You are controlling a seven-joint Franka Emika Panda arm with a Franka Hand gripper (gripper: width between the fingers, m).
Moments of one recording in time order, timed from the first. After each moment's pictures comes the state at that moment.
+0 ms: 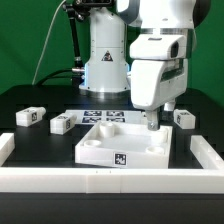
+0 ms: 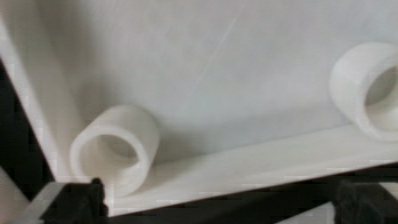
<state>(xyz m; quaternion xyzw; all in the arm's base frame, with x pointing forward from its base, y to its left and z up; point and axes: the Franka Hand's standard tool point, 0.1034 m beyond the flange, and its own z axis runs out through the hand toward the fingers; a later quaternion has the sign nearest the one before) 0.529 0.078 0.059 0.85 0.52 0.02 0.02</state>
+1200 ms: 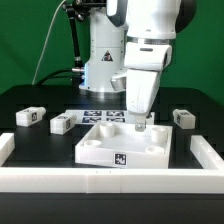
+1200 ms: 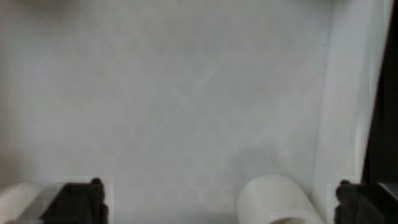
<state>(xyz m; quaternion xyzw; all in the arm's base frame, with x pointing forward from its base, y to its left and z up) 0.485 0.053 0.046 0.79 0.61 -0.02 0.01</state>
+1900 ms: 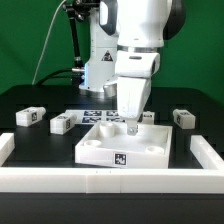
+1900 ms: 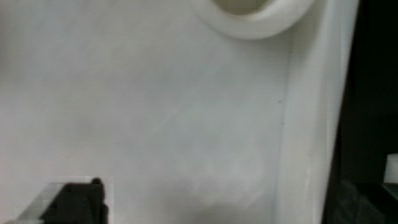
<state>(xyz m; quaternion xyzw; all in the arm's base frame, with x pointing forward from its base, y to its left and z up) 0.453 0.040 0.024 0.79 0.61 -0.01 0.00</state>
